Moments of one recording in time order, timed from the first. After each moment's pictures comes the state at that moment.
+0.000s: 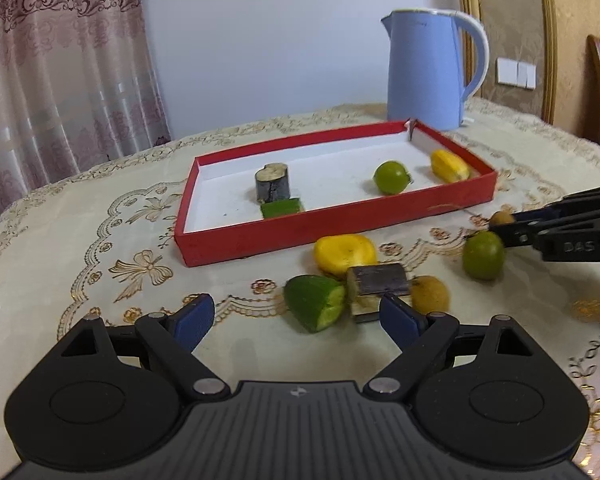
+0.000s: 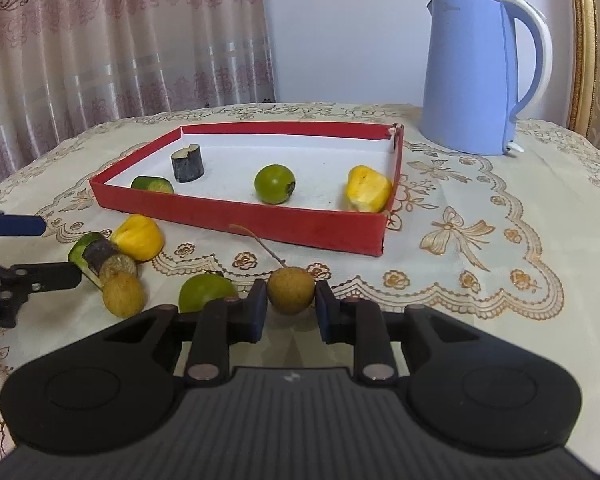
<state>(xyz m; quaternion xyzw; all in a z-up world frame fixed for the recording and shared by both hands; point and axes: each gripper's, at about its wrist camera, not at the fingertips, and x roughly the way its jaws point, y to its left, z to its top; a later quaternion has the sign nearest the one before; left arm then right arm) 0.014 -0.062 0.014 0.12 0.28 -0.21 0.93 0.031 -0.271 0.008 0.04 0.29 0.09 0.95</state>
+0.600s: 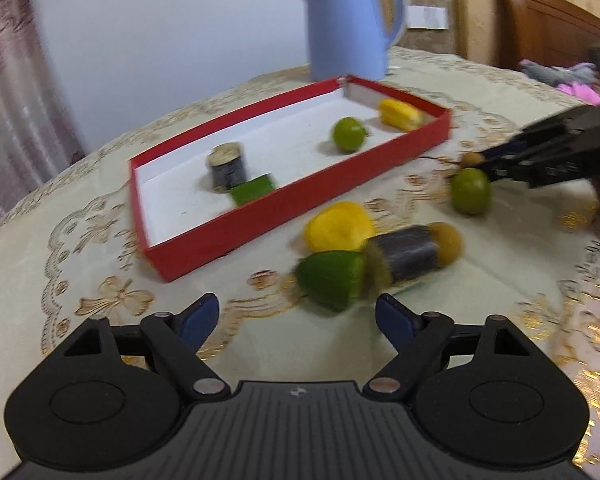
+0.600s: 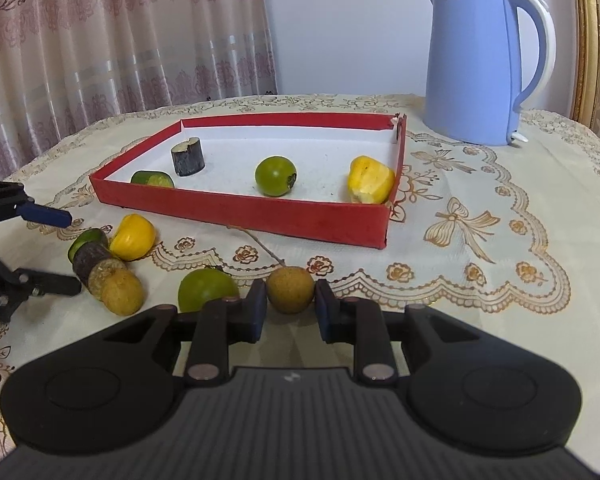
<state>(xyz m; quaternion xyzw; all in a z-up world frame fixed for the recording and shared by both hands) 0.053 -0.038 0.006 0.21 0.30 -0.33 0.87 0.035 -0.272 0.006 0.04 0.30 0.09 0.95</state>
